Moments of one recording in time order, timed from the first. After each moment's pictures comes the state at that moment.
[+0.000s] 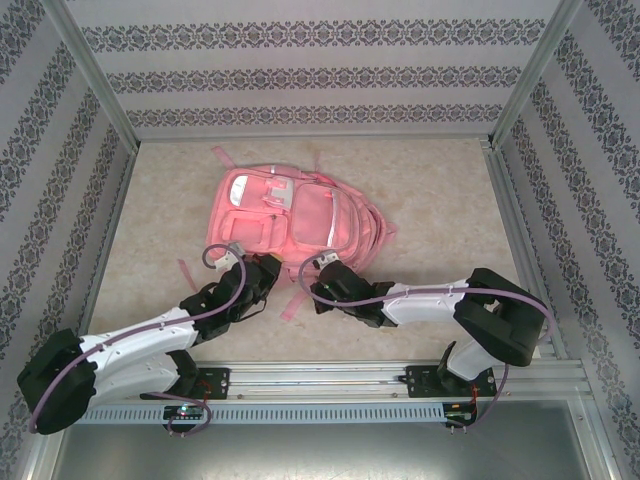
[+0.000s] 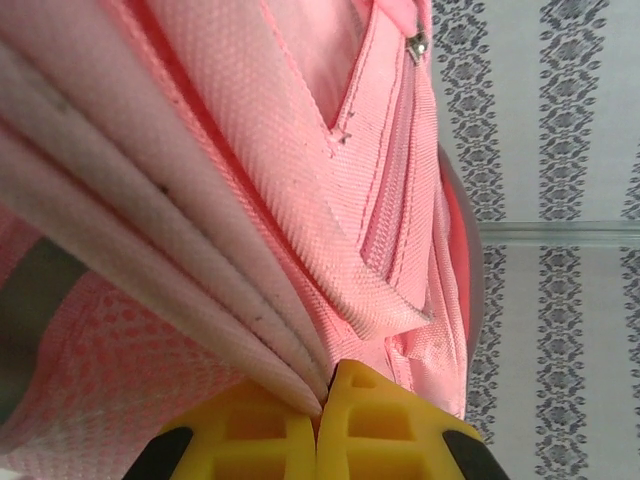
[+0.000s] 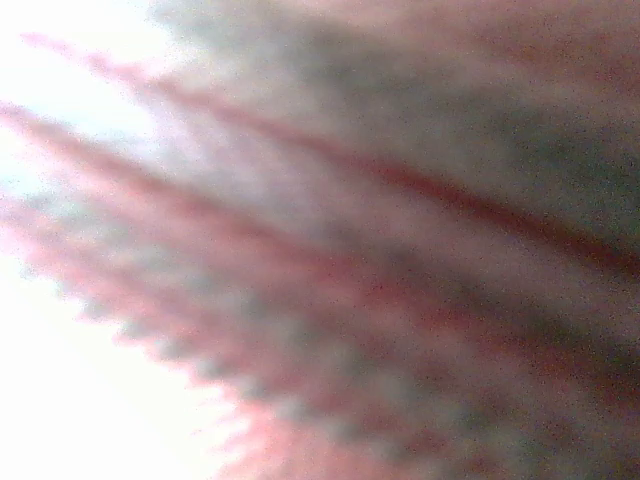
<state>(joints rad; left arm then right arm) -0.81 1.03 0.40 0.15 -0.34 -1.51 0.99 1.54 0.61 0.14 0.11 0.54</state>
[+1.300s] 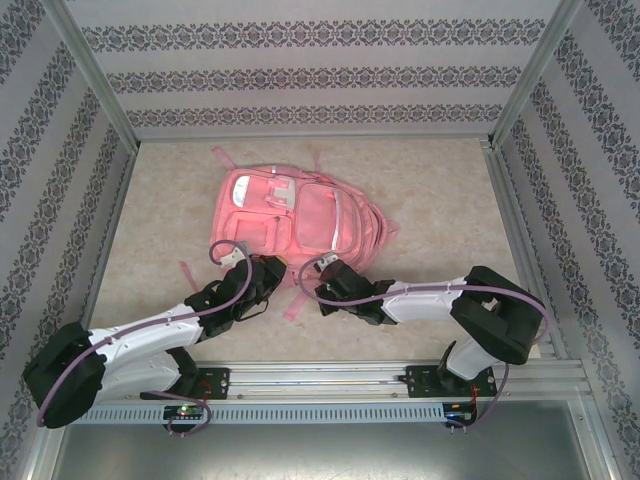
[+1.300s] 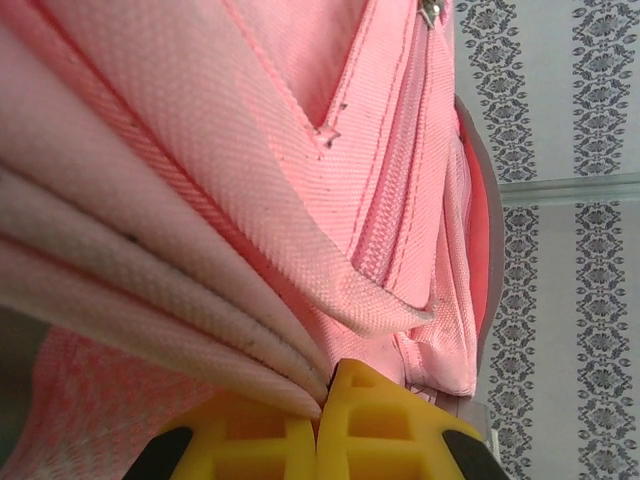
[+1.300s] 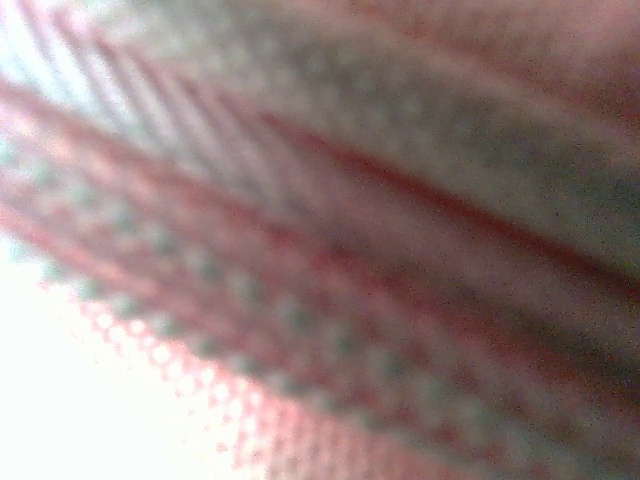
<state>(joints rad) -0.80 1.06 0.41 0.16 -0.27 -1.42 0.96 1.55 0.61 0.09 0.10 0.46</state>
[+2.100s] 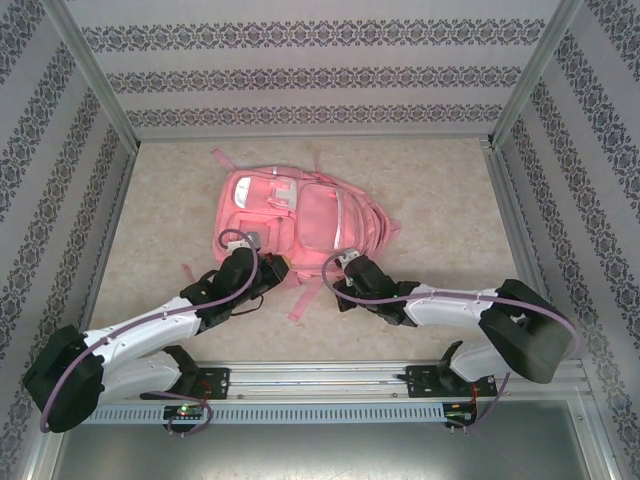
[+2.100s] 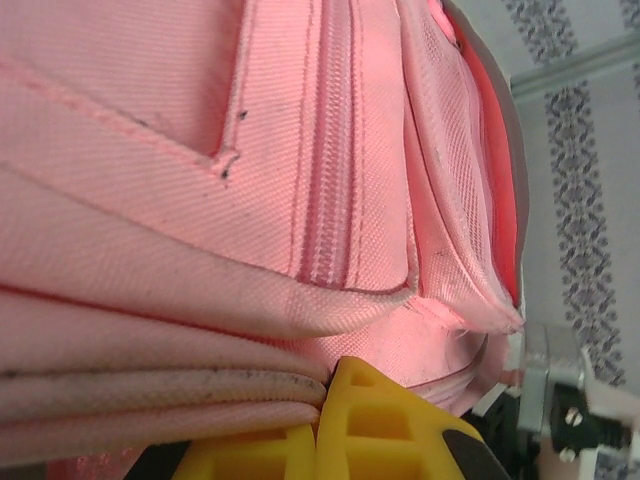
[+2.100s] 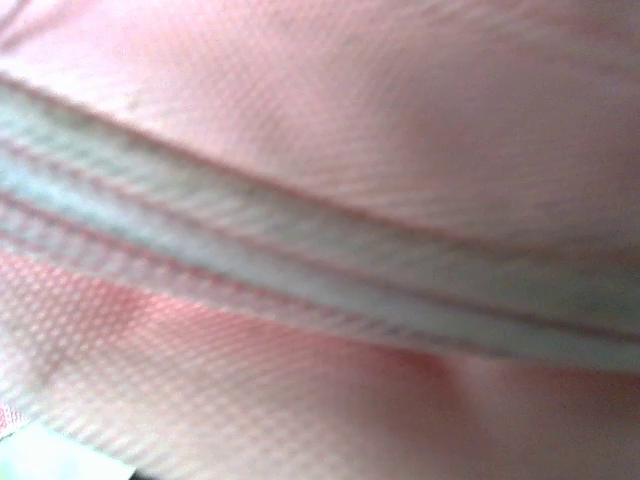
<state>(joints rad) -0.72 1.07 0.48 0.04 -0.06 -1.09 0.84 1.38 0.48 0.08 0.06 0.42</state>
